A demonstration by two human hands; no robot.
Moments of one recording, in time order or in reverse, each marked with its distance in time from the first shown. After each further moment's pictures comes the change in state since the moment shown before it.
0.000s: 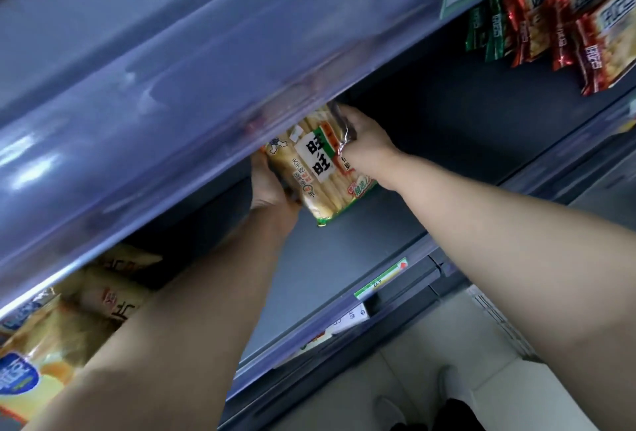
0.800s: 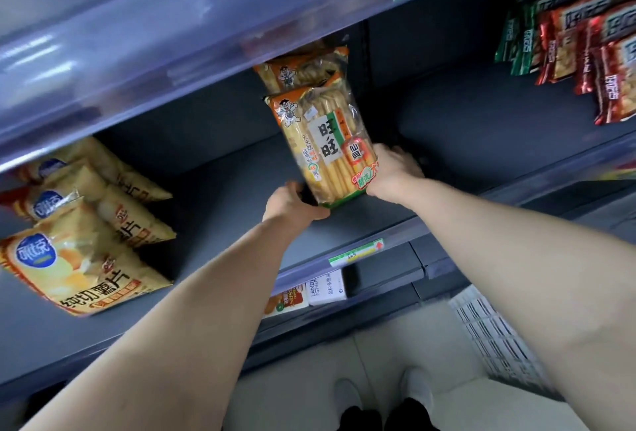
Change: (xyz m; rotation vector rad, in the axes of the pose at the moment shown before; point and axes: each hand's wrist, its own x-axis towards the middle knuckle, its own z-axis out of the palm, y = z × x) left_hand -0.052 -0.063 -0.024 1.164 0.257 -0.018; right_hand -0.040 0.042 -0.026 -0.762 -0.126 0.094
